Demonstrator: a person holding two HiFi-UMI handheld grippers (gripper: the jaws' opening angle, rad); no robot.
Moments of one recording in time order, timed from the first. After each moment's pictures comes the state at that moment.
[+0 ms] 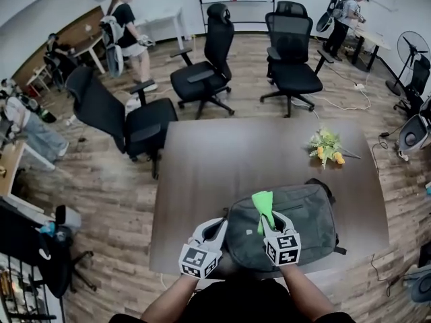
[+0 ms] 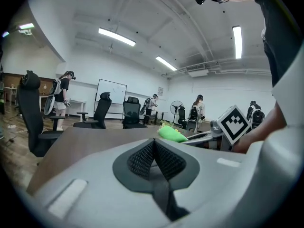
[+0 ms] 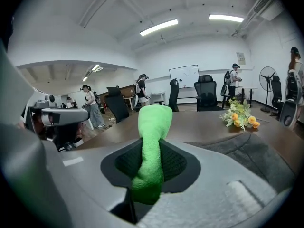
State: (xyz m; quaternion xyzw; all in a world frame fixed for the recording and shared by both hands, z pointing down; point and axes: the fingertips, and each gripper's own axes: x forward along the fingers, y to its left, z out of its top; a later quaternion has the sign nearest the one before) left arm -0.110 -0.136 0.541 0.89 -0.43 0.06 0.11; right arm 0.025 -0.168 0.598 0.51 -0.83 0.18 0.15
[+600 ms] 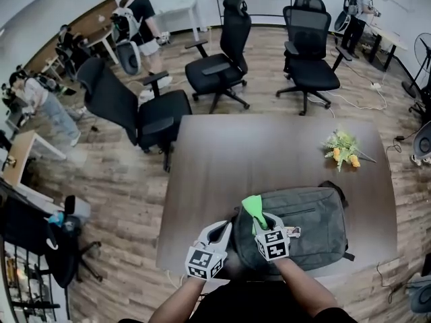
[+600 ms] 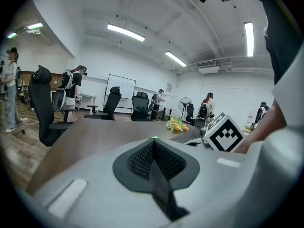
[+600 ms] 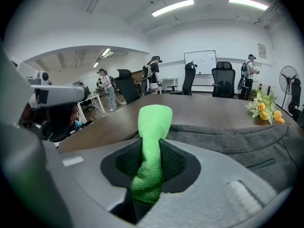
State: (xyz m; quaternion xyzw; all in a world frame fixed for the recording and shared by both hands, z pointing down) left arm -0.132 -0.134 0.573 0.86 -0.48 0.08 0.15; right arm -0.039 -0.176 0.670 0.43 -0.84 0.20 0.25
